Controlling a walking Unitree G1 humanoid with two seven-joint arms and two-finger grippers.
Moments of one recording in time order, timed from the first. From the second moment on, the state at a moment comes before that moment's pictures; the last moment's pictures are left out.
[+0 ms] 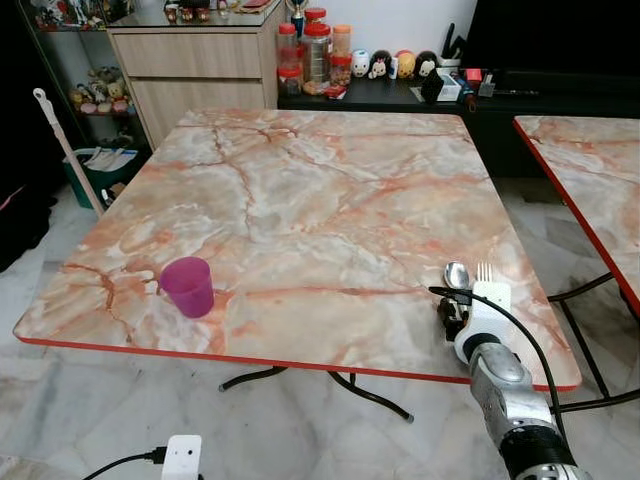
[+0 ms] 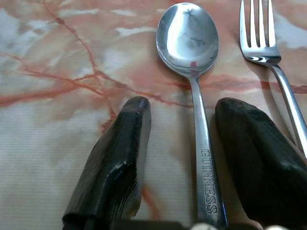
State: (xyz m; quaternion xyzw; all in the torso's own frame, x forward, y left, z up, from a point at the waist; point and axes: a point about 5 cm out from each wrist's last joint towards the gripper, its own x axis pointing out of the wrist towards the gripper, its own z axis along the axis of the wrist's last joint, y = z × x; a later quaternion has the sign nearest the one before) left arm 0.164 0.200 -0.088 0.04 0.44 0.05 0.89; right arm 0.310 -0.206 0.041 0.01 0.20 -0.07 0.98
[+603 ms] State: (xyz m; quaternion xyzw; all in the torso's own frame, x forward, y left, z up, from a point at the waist) left arm 0.163 0.198 -0.089 0.03 0.45 0.05 0.89; right arm 0.313 -0.199 0.041 0.01 0.20 -0.05 0.98
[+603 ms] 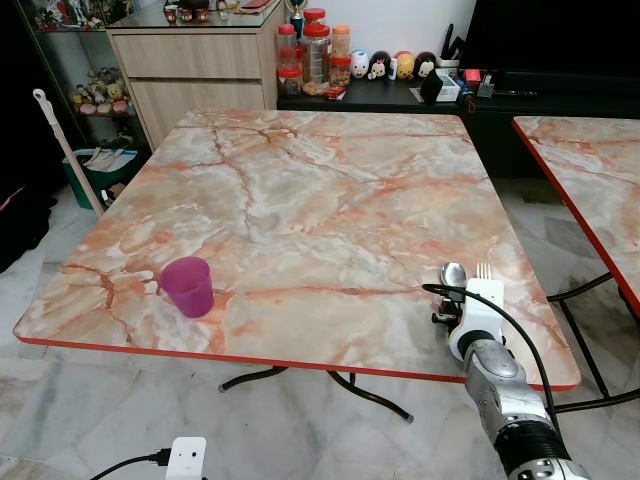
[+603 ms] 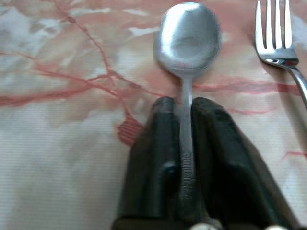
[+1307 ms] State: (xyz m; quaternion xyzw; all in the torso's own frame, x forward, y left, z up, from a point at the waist) left arm 0.162 0.201 -0.089 0.04 0.45 0.07 0.89; right arm 0.319 -0.172 0.050 0.00 0.15 0.01 0.99
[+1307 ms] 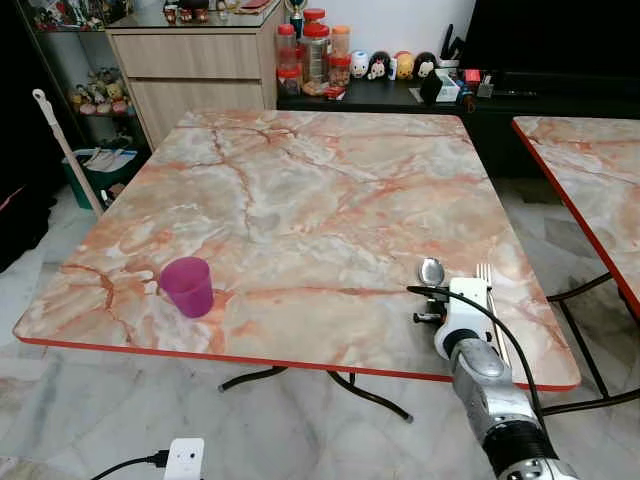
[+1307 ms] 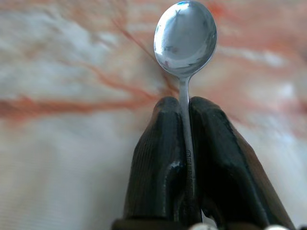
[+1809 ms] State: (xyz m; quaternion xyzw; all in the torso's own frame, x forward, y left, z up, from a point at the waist) left arm 0.167 0.205 -0.086 0.06 0.44 0.08 0.89; right arm 0.341 -0.128 0.106 -0.04 -0.02 0.08 1.00
